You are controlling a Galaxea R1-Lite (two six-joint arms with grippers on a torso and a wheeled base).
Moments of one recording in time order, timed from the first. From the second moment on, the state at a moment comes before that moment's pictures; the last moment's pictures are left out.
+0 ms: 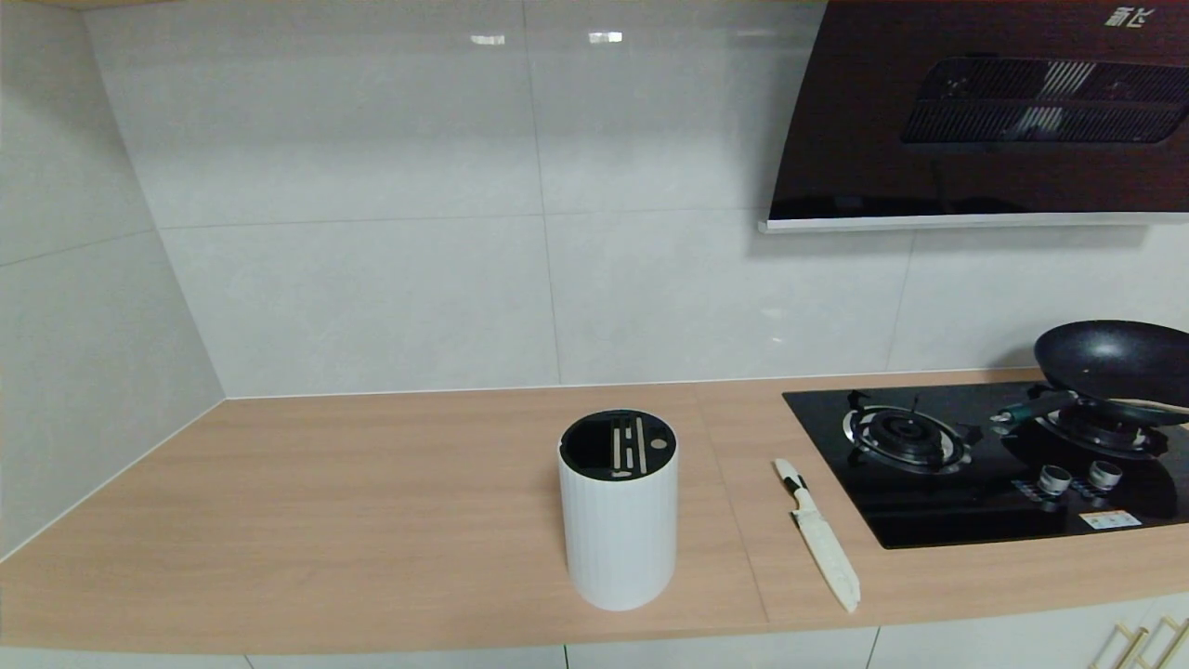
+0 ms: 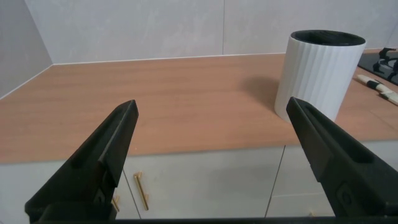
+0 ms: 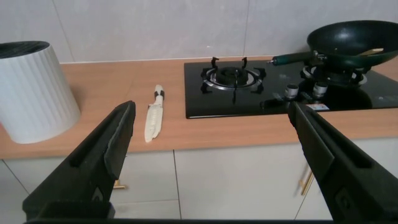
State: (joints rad) left arm 0.00 0.00 0.00 0.00 -0.02 0.01; right arm 0.00 0.00 0.00 0.00 -0.04 -0.02
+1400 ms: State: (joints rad) left arm 0.00 0.00 0.00 0.00 -0.02 0.01; right arm 0.16 1.27 -0.48 -0.35 0.05 0.00
